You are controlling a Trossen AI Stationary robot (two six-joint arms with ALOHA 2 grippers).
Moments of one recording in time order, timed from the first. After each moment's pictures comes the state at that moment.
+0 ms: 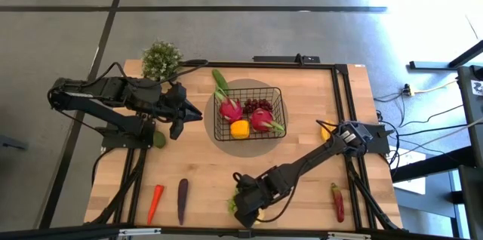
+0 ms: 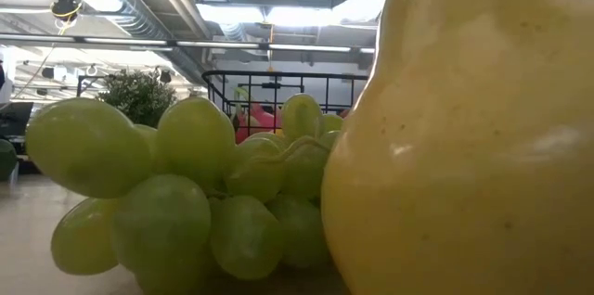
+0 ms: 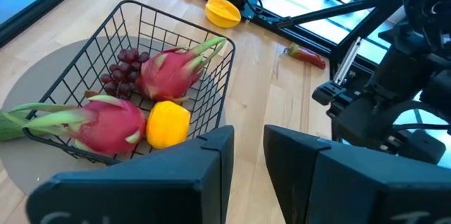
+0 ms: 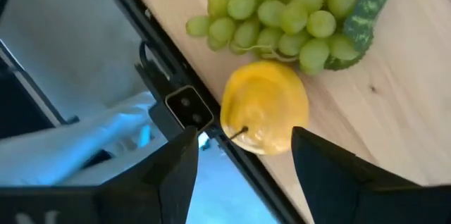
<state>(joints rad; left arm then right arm) -0.15 0.97 1.23 -0.70 -0.17 -0.51 0.54 2.21 2.04 -1.01 -0.15 1.29</state>
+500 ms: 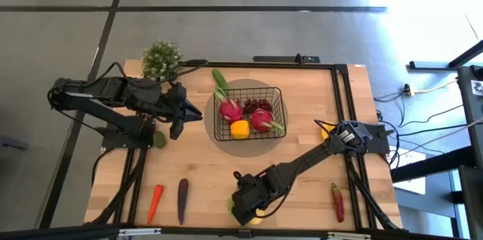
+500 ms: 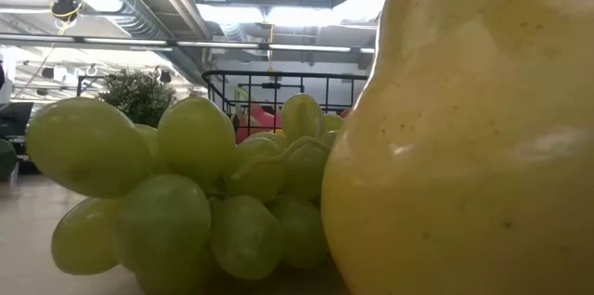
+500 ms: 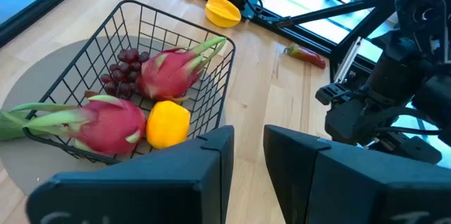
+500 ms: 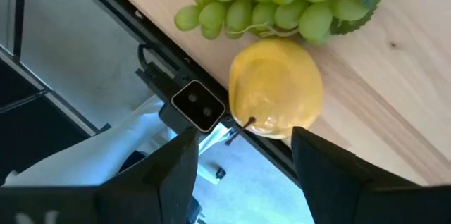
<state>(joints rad) -0.15 0.97 1.23 -0.70 -0.17 -0.51 0.53 2.21 2.02 -0.98 -0.23 1.47</state>
